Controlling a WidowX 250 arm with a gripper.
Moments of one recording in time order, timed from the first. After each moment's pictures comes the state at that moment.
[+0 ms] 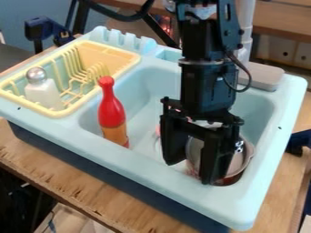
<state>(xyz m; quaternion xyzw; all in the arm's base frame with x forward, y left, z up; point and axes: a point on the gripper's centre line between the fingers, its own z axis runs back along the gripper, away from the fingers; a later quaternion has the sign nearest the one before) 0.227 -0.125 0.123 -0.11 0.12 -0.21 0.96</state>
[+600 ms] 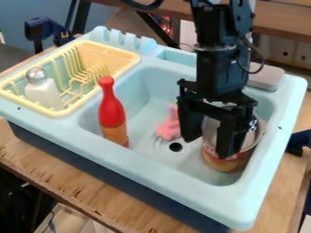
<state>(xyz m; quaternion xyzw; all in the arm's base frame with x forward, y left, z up) 0.265 -0.134 0.126 -0.10 0.05 -0.23 0.97</state>
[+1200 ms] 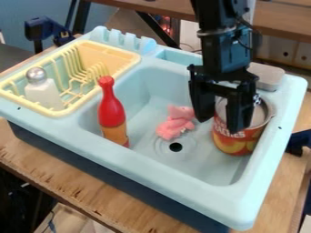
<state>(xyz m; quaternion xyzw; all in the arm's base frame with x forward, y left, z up) 0.303 -0.138 0.131 -0.14 0.01 -0.25 0.96</state>
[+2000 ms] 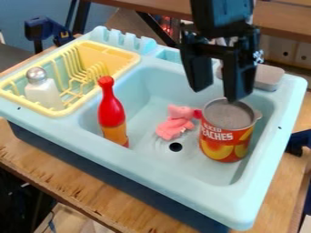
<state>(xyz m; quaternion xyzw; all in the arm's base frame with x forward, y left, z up) 0.271 -0.121 0.192 -0.14 -0.03 -0.25 0.96</state>
